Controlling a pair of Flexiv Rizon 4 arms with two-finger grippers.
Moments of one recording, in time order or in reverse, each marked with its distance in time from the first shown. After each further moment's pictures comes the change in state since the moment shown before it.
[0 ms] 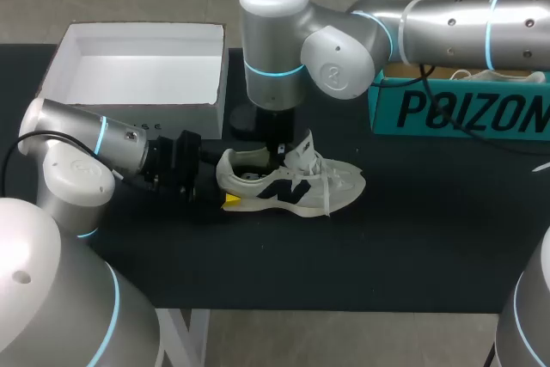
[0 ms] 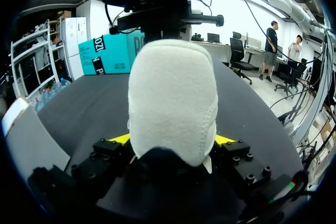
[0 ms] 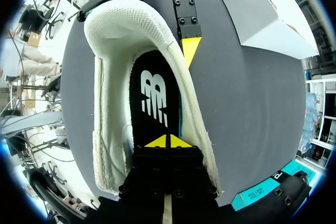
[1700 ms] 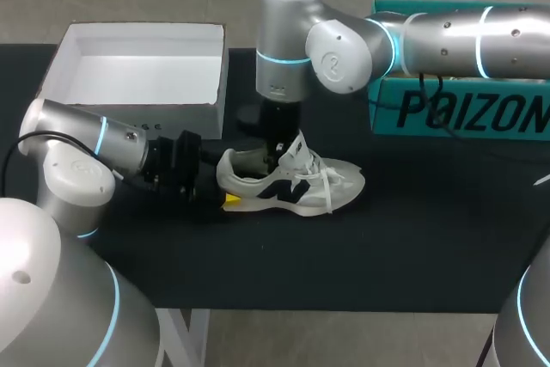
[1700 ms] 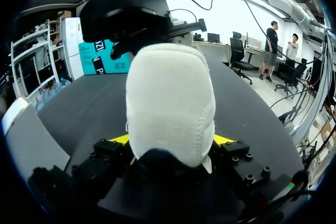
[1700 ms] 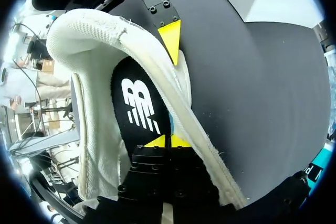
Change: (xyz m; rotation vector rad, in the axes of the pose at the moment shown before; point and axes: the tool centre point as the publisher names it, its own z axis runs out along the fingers) left arm -0.001 0.001 0.001 0.000 0.000 0.000; right arm 0.005 0.002 0.023 -0.038 0.221 0.172
